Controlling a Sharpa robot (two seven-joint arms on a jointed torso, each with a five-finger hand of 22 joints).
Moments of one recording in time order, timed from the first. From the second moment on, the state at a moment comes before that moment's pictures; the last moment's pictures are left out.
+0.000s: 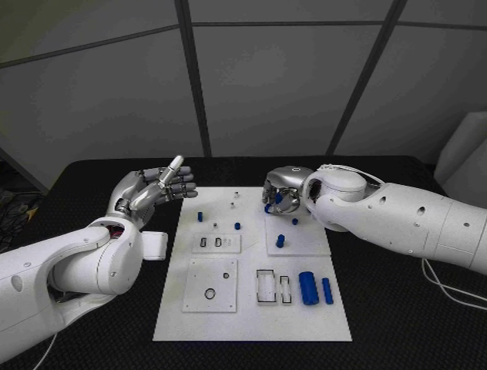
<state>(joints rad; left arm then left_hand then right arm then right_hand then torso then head) 1.12 -0.96 0.05 1.75 -0.01 -0.60 0.46 1.23 -0.03 0.02 0.29 0.19 0.91 0.23 0.11 0.07 0.96 0.18 0.11 0.07 1.02 0.14 0.15 0.15 0.19 0.81 0.25 0.44 0.22 1.23 -0.62 0.03 1.29 -1.64 -0.07 -0.14 1.42 -0.15 0.35 0.05 0.27 1.06 0.15 0.07 0.07 1.17 0.09 0.06 0.07 1.46 0.01 0.97 0.80 0.16 1.02 0.10 0.98 0.56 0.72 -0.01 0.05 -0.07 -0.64</state>
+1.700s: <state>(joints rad) 1.12 -0.96 0.05 1.75 -0.02 -0.59 0.45 1.23 -0.03 0.02 0.29 0.19 0.91 0.23 0.11 0.07 0.95 0.19 0.10 0.07 1.01 0.15 0.15 0.15 0.19 0.81 0.25 0.44 0.22 1.24 -0.52 0.03 1.20 -1.63 -0.32 -0.14 1.43 -0.14 0.44 0.02 0.33 1.14 0.14 0.08 0.09 1.26 0.07 0.07 0.07 1.46 0.00 1.24 1.07 0.15 1.15 0.09 1.22 0.88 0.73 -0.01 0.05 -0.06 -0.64</state>
